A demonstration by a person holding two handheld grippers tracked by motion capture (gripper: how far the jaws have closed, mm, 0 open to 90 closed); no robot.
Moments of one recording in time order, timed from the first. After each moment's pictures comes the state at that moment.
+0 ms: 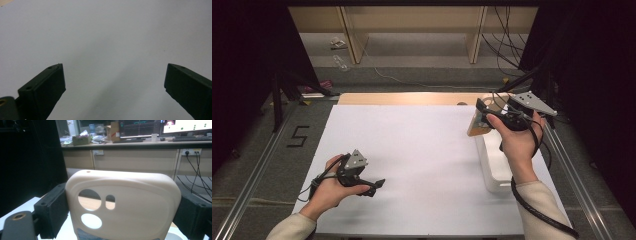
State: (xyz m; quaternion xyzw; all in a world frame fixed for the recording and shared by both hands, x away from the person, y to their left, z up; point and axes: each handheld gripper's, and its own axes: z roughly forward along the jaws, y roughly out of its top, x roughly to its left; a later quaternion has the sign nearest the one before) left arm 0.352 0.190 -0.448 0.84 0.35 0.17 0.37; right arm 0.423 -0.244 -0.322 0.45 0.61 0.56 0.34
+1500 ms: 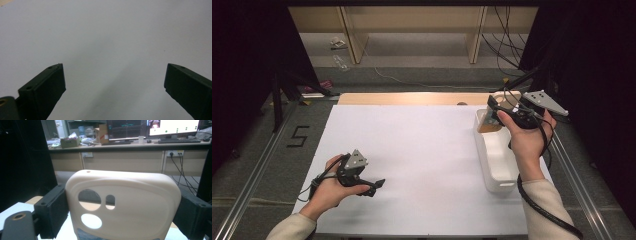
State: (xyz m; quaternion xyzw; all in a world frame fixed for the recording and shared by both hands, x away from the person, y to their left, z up) left arm 0.353 0.190 -0.448 0.84 0.36 0.17 0.37; right arm 0.426 -0.267 -0.322 0.47 0.59 0.55 0.36
